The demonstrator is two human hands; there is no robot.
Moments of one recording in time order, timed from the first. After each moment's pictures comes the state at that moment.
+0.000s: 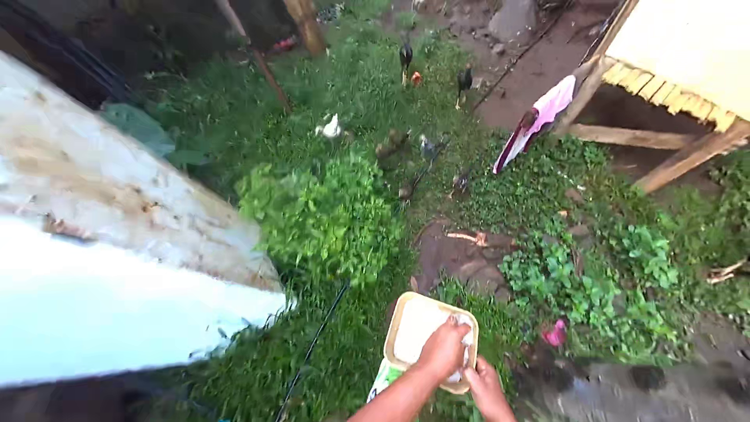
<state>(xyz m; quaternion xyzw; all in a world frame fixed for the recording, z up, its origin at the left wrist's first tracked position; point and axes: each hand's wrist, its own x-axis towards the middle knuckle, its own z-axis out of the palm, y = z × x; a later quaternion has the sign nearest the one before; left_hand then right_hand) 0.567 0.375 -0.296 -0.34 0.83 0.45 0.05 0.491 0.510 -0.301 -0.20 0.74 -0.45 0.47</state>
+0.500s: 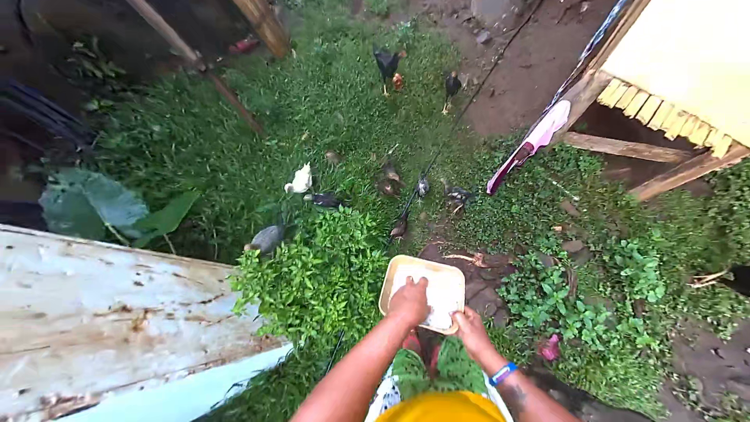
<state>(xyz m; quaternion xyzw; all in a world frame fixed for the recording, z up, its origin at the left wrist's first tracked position) 0.493 0.017 -0.158 -0.43 0.79 0.37 0.21 0.382 0.167 -0.187 -0.11 0.70 -0.47 0.52</state>
